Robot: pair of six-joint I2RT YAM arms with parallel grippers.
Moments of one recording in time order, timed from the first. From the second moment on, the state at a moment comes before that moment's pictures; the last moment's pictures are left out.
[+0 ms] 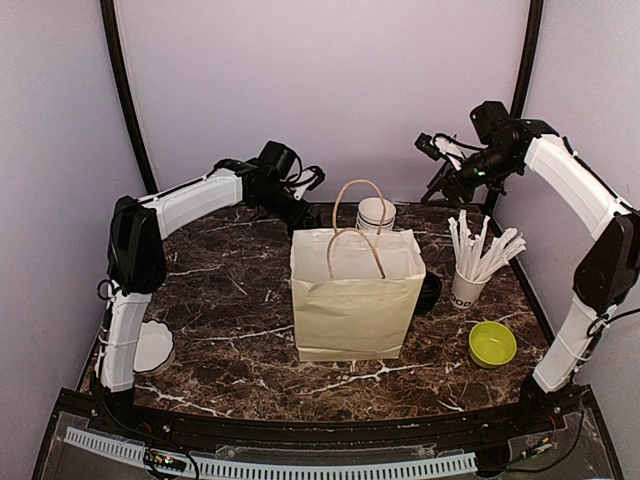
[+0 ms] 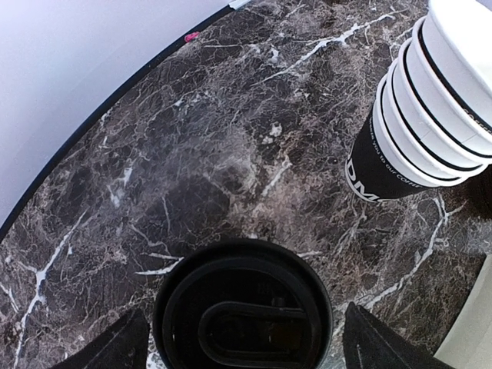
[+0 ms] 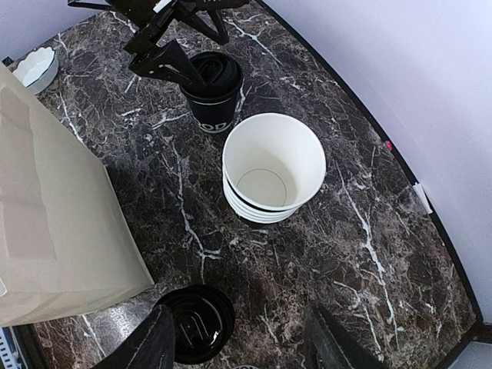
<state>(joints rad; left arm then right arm) -0.59 2.27 2.14 -0.71 0.11 0.18 0.26 1.71 1.85 -1.10 -0.54 -0.68</state>
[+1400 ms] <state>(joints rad) -0.60 1.52 1.45 -0.83 0.09 0.12 0.26 1.71 1.88 -1.10 -0.58 -0.69</state>
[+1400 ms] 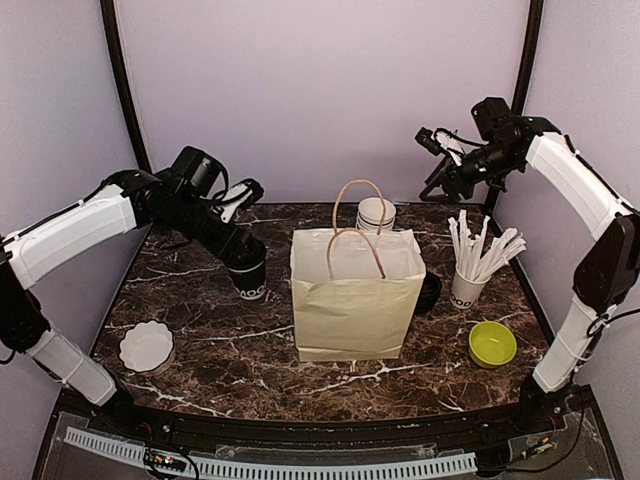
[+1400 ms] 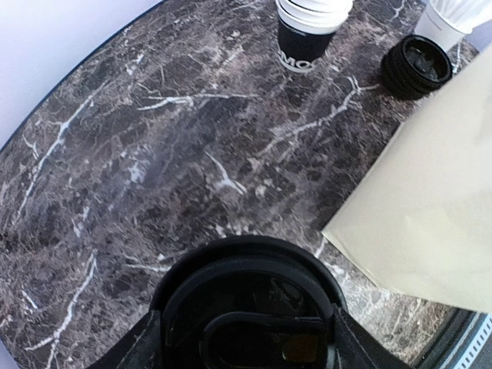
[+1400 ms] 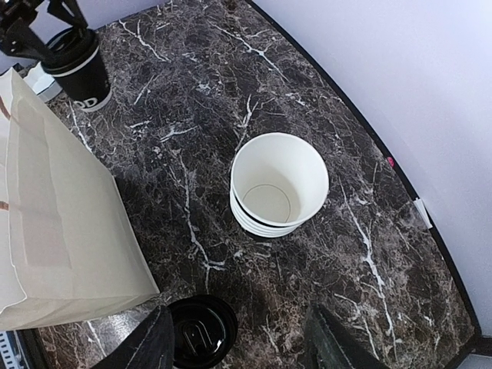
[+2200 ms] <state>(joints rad) -0.92 1.29 0.95 -0.67 0.10 -0.08 0.26 1.71 1.88 -1.10 -0.63 -0.69</state>
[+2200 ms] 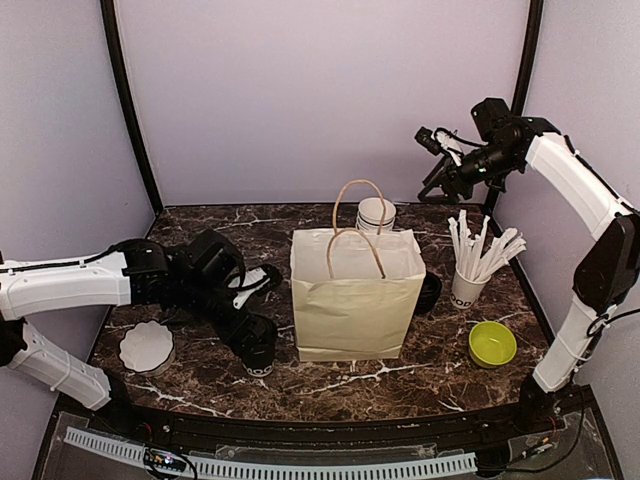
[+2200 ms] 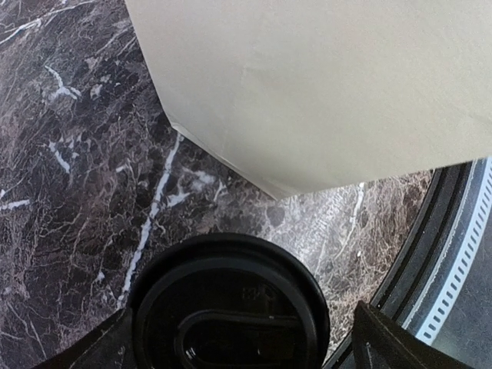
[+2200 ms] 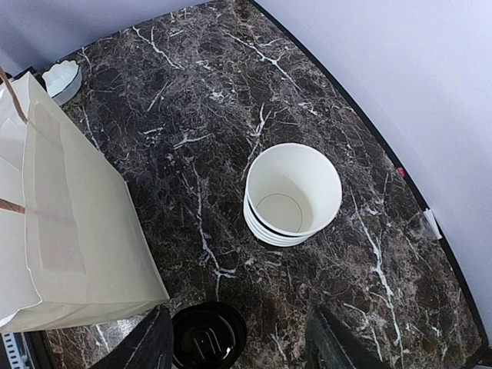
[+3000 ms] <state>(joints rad) -0.94 1.46 1.36 -1.24 0.12 -0.10 0.26 1.69 1.85 -1.11 -0.67 -0.71</state>
